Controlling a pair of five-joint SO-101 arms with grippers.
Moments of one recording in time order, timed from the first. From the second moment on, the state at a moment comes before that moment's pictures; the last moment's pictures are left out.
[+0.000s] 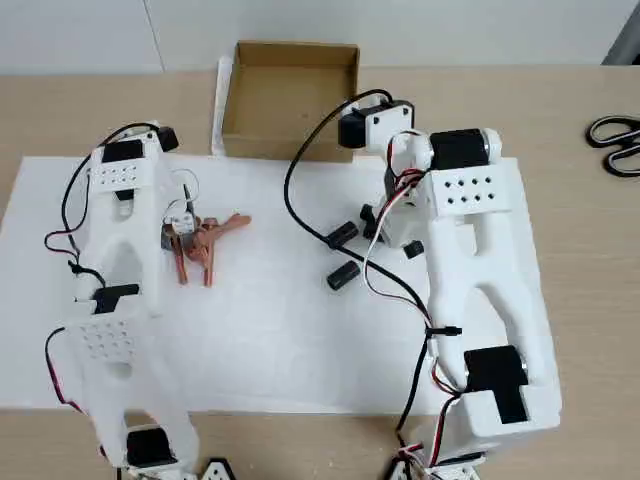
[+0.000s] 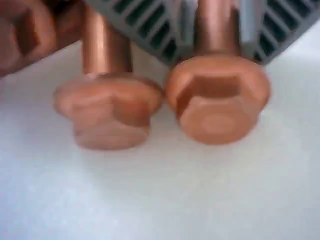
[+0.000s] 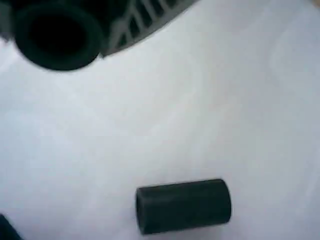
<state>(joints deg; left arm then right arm) -13.4 39.1 -22.8 89.3 13.8 -11.3 4.1 -13.5 98.1 19.3</state>
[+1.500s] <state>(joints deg) -9.9 14.2 -33.8 99.6 8.1 -11.4 -8.8 -13.4 98.1 19.3</state>
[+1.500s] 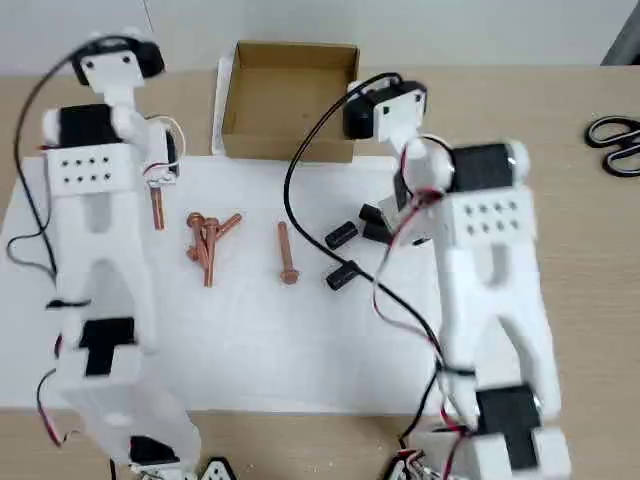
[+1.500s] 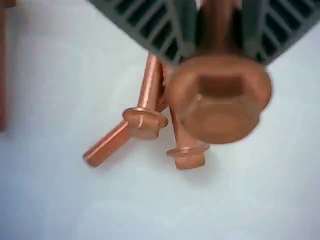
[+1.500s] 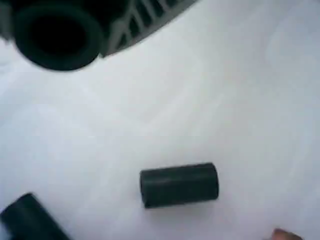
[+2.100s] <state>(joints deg) -1.1 -35.2 -9.9 93.1 8.1 -16.7 -45.3 8.8 97.1 19.3</state>
